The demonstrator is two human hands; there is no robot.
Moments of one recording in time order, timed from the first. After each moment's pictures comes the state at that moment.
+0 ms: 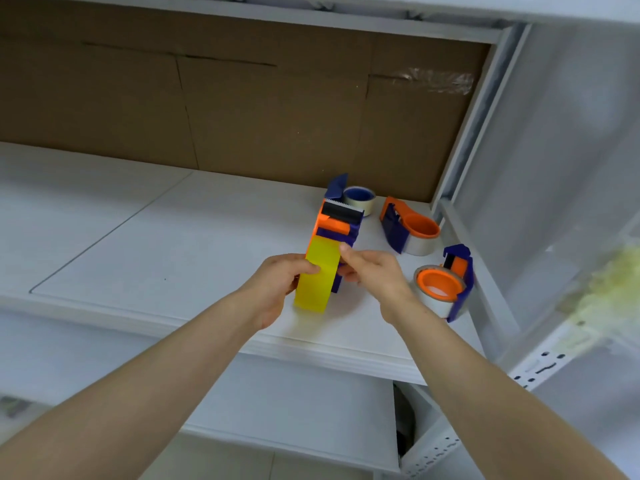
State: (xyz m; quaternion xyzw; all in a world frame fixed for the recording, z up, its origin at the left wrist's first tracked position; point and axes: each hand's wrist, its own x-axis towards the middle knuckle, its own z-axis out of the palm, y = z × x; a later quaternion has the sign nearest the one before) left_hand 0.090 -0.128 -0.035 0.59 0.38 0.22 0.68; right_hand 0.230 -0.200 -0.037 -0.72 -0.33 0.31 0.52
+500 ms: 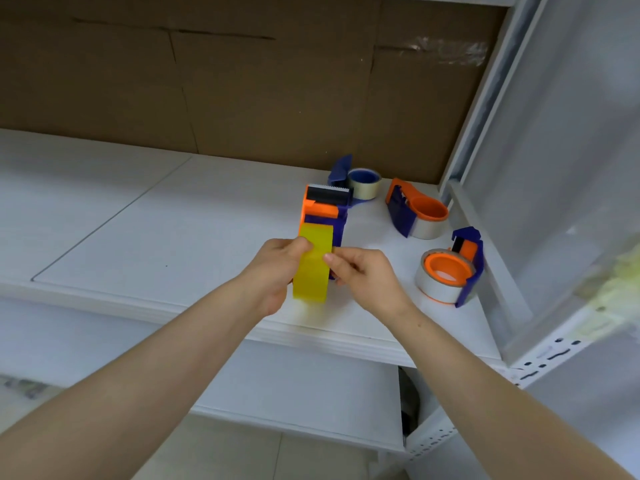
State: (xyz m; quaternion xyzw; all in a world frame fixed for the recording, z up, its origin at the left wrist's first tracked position) left_hand 0.092 -0.133 -0.027 0.58 0.41 0.24 0.66; right_hand 0.209 -0.206 -0.057 -0.69 -0.52 0.21 0.46
